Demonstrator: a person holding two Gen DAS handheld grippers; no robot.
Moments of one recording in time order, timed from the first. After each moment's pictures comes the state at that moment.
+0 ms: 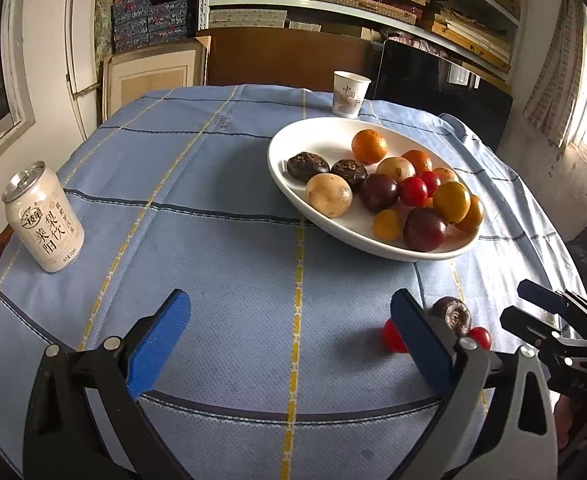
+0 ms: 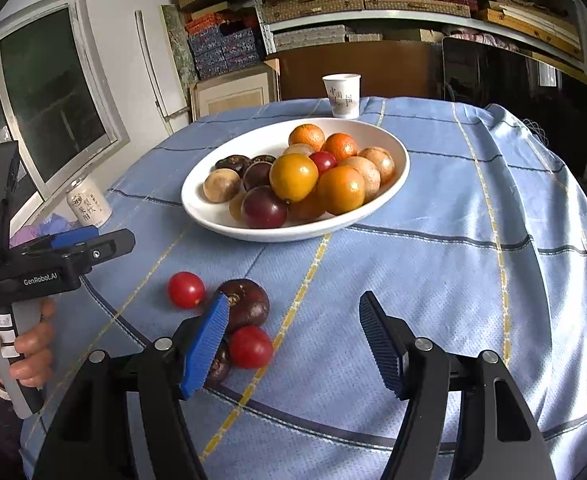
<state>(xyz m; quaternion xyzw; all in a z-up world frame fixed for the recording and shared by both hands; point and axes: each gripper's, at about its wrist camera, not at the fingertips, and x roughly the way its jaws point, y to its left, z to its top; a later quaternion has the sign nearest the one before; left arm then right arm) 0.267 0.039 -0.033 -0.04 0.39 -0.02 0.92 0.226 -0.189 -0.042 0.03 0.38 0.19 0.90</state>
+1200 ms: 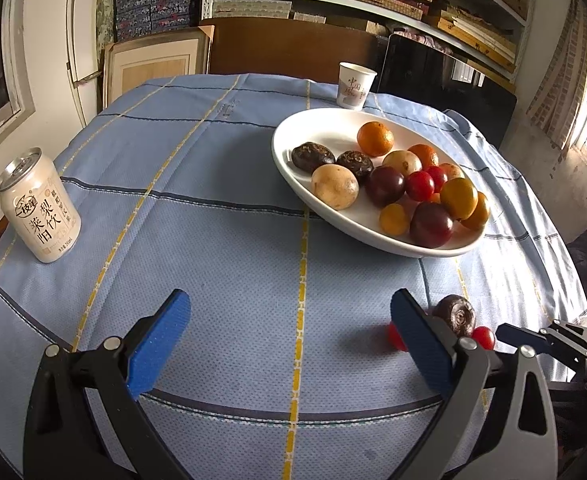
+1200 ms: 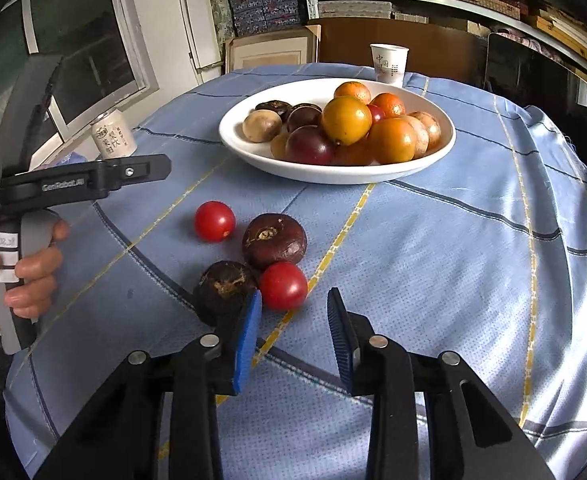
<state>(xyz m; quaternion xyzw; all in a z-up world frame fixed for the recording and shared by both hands) 0.274 0.044 -0.040 -0.05 0.41 -0.02 0.91 0.212 -0.165 -0.058 -0.05 0.42 0.24 0.87</state>
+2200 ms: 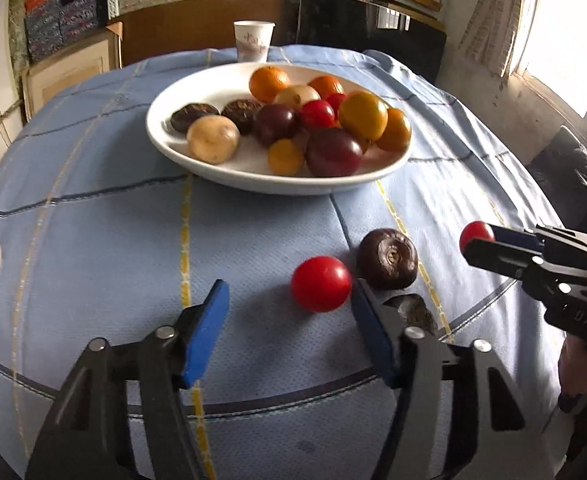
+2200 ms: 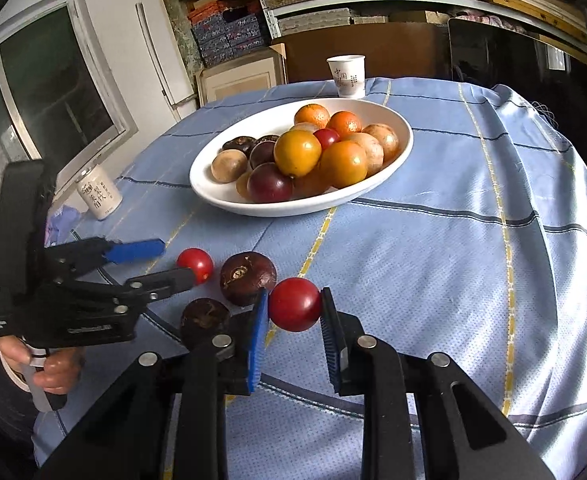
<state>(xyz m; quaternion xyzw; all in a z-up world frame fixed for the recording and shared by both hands) 0.276 -0.017 -0.067 0.02 0.45 -0.15 0.88 0.221 -0.194 -0.044 0.03 0.41 0.21 0.89</state>
